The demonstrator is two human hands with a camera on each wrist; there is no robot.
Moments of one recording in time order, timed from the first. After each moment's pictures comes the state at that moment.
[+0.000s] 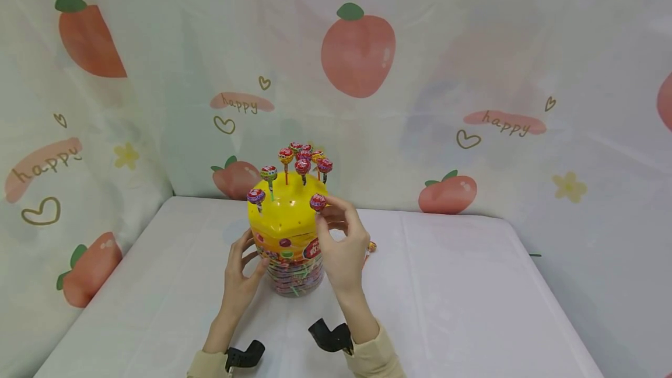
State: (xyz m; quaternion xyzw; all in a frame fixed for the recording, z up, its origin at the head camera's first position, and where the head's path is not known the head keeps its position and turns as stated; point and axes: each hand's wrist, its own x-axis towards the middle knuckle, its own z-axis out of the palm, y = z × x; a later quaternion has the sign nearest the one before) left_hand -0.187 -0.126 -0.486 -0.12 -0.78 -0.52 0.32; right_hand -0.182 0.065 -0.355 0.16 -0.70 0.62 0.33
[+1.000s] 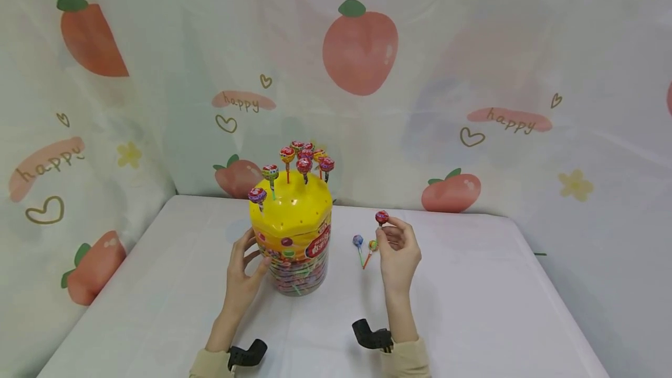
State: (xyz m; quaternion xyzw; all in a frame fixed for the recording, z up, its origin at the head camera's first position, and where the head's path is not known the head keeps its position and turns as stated) left_hand -0.194 -0.132 -0.497 -0.12 -0.79 -0.53 0.30; right_hand -0.218 0.146 -0.424 -0.05 -0.70 0.64 0.31
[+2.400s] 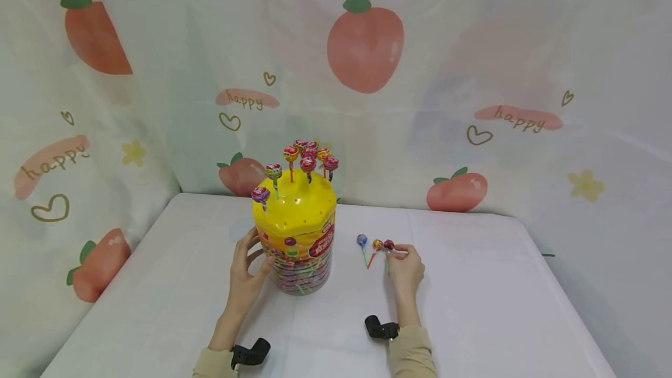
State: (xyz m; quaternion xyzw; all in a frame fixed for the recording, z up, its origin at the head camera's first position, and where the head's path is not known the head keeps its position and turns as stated) left_hand -0.174 -0.122 -0.462 -0.11 -0.79 -0.54 0.29; right_hand -0.258 0.176 -0.512 -0.22 -0.85 0.46 0.15
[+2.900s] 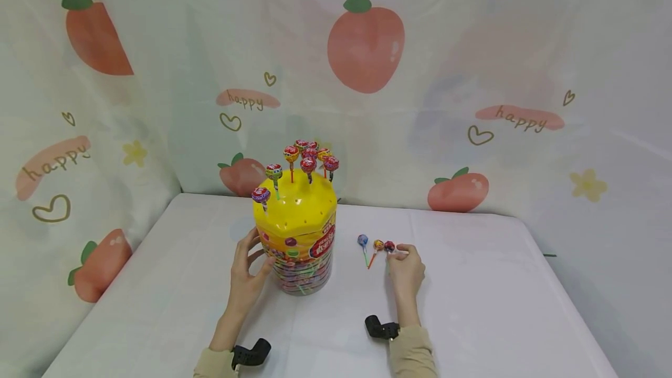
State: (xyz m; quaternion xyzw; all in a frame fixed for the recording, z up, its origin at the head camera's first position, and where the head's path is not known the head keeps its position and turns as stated) left_hand -0.174 -0.122 -0.464 -0.11 -0.78 -0.54 0.29; right_hand -0.259 0.175 -0.516 -0.21 -0.86 0.45 0.15
